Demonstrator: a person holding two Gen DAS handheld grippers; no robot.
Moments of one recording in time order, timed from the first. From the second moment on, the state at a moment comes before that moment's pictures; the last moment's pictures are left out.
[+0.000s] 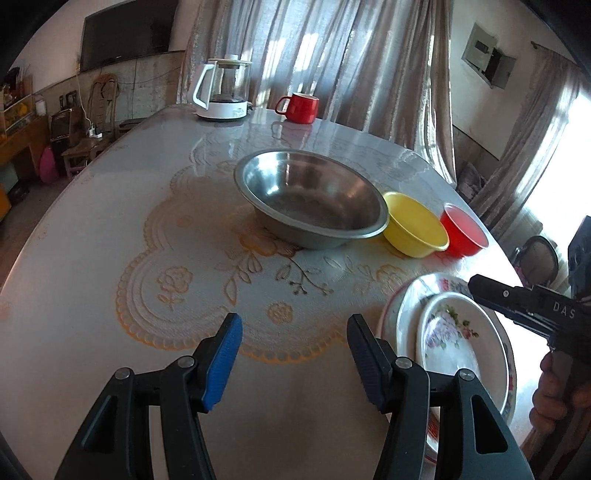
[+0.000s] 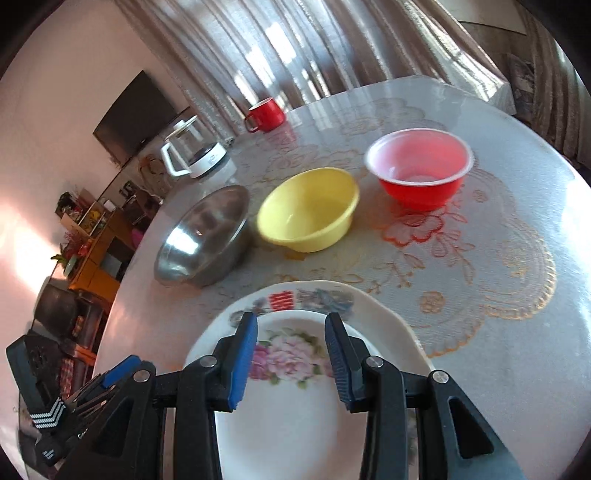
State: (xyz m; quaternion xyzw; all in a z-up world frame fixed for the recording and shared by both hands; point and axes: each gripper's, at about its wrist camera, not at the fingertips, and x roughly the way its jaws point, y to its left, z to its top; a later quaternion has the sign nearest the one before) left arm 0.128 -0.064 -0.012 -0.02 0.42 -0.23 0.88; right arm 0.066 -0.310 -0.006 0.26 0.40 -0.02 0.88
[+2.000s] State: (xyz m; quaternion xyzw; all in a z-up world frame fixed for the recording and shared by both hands) left arm 0.111 0.017 -0.014 -0.06 0.40 -0.14 0.90; right arm 0.156 -0.157 -0.035 0.12 0.48 0.12 0.86
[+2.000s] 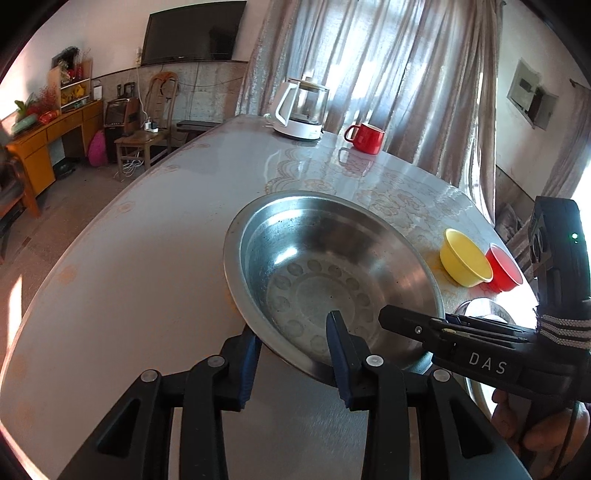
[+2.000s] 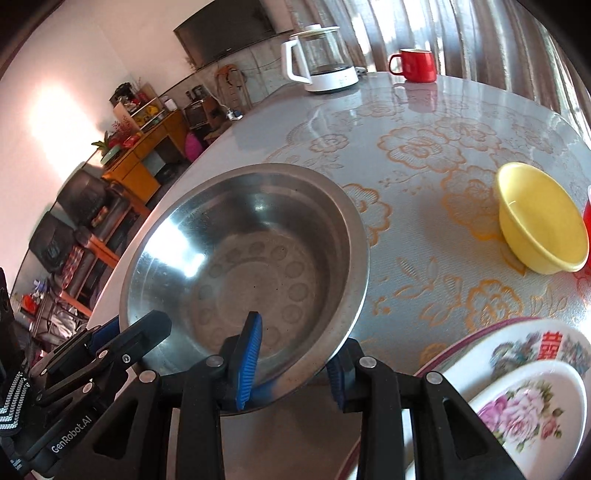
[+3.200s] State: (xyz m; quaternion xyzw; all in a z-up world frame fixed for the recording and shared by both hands) left arm 0.054 0.050 -0.023 -0.08 0.41 -0.08 0.90; right arm 0.110 -0.144 -0.033 0.14 0.46 0.15 0.86
